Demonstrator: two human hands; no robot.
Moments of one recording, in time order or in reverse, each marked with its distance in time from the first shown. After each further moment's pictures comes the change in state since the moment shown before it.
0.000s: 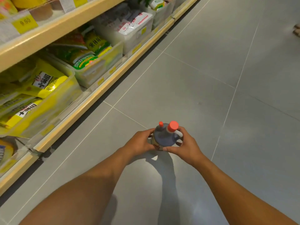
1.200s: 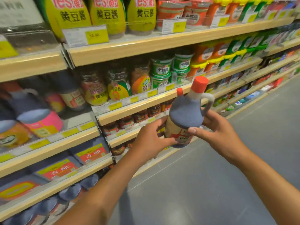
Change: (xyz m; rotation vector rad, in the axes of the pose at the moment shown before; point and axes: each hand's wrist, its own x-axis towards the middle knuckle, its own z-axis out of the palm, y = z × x) left_hand -0.377 0.543 -0.387 -0.301 0.749 0.185; right_hand -0.113 -0.759 -0.198 0.198 -0.335 -0.553
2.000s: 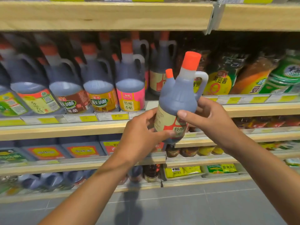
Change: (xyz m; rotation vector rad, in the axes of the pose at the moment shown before) left_hand -0.106 -0.086 -0.206 0.021 0.546 -0.063; right_hand 0.097 -0.003 0.271 0.125 -0.518 -0.099
